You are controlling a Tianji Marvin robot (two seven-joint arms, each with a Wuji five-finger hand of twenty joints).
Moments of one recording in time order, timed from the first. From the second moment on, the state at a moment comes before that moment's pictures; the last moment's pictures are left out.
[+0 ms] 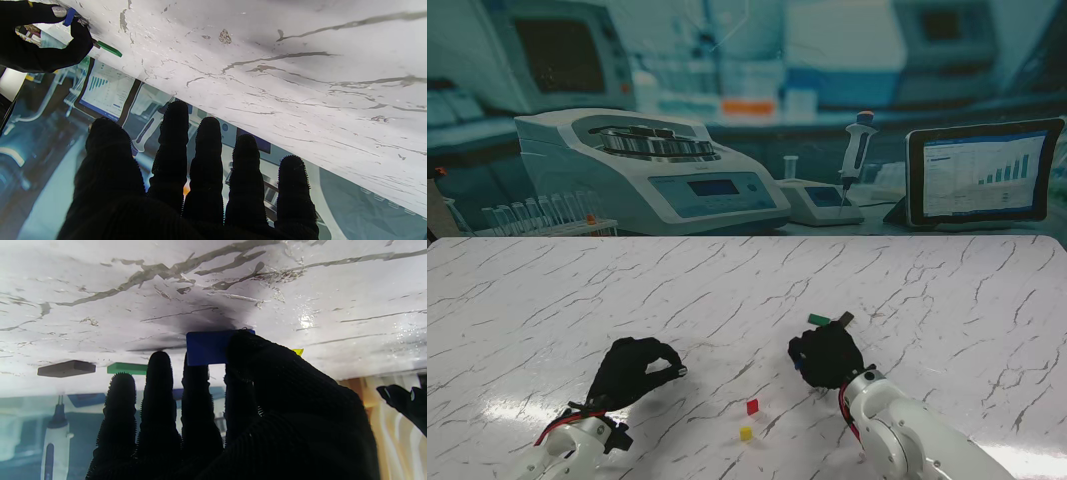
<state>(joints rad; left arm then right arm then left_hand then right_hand) 1.89 -1.11 -1.31 -1.63 0.79 -0.19 0.30 -1.56 -1.06 0.96 -1.49 -1.02 0.04 -0.16 0.85 -0.06 -0.06 -0.11 0.76 0.05 0.58 0.51 0.83 0.10 0.28 0.32 0.54 0.16 0.29 0.32 0.10 0.27 0.65 0.33 0.73 -0.49 0.80 0.12 0.61 -0.12 0.82 0.82 0.67 0.04 0.58 0.81 0.54 0.07 0.62 0.64 0.18 0.10 0.80 0.59</state>
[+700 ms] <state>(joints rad) 1.89 -1.11 -1.31 -1.63 0.79 -0.19 0.31 -1.59 -1.06 0.98 -1.50 -1.06 0.04 -0.22 0.85 -0.06 -0.06 -0.11 0.76 0.05 0.58 0.51 0.83 0.10 0.28 0.32 0.54 0.16 0.29 0.32 0.10 0.27 0.65 0.33 0.71 -0.50 0.81 0.14 0.61 -0.17 0.82 0.83 0.56 0.06 0.57 0.73 0.42 0.06 0.56 0.60 0.13 0.10 0.77 0.60</state>
